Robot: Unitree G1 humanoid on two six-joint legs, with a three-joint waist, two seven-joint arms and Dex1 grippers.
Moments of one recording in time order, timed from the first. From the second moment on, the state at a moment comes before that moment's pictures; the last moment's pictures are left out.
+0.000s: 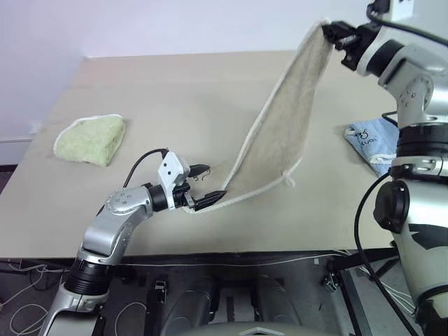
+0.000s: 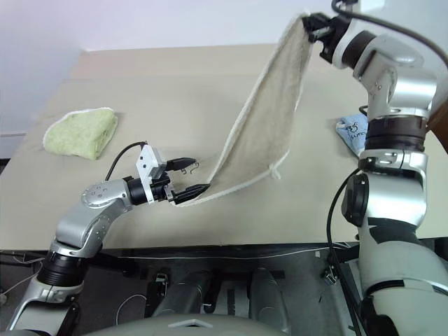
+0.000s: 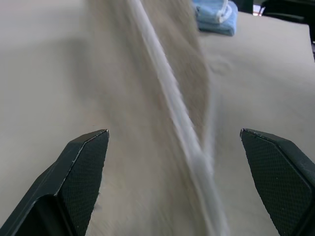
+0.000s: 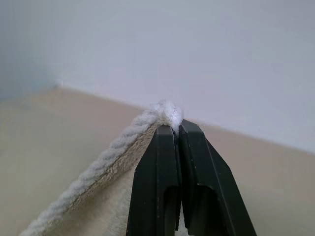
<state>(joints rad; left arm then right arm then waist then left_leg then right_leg) -0.26 0.49 -0.10 -0.22 -0.41 0.42 -0.83 -1.26 -0.60 -0.21 0.64 0.25 0.47 0.67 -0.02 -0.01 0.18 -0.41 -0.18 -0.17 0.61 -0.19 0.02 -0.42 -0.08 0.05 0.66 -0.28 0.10</state>
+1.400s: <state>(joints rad) -0.33 0.58 -0.27 -0.14 -0.03 0.30 -0.78 -1.30 -0.57 -0.18 0.72 0.26 0.45 0.70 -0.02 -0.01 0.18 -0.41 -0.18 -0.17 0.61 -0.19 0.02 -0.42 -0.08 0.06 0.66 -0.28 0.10</state>
